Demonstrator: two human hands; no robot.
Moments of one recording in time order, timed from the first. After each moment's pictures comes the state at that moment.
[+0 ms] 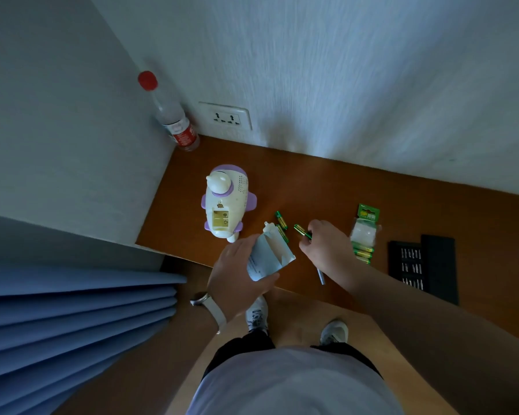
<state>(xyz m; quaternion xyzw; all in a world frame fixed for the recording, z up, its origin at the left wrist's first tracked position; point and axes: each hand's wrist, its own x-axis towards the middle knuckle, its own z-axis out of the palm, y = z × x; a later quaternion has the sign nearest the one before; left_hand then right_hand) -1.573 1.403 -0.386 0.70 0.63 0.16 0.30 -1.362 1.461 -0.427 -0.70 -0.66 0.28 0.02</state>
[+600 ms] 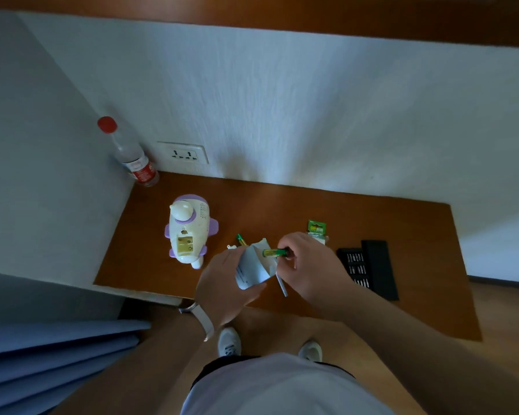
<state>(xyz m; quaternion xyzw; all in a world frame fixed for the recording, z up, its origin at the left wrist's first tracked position) -1.539 1.414 -0.375 0.74 0.57 0.19 0.30 -1.341 1.398 -0.293 -0.65 -0.69 0.26 0.16</state>
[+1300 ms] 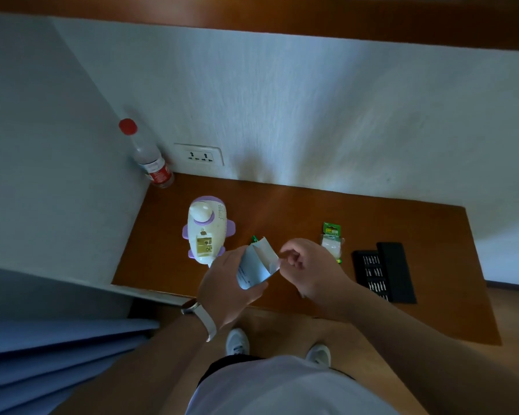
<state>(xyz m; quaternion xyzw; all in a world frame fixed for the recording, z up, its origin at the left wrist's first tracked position) -1.572 1.423 -0.376 0.73 0.57 0.18 0.32 -1.367 1.408 -0.310 -0.64 -0.66 0.34 0.20</state>
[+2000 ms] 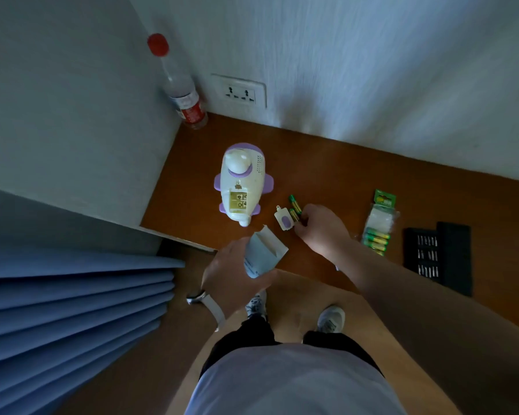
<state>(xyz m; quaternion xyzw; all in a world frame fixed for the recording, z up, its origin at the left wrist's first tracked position) -1.611 1.387 -0.400 0.65 0.68 0.08 0.33 -1.400 1.470 -0.435 -0.69 -0.65 0.32 0.02</state>
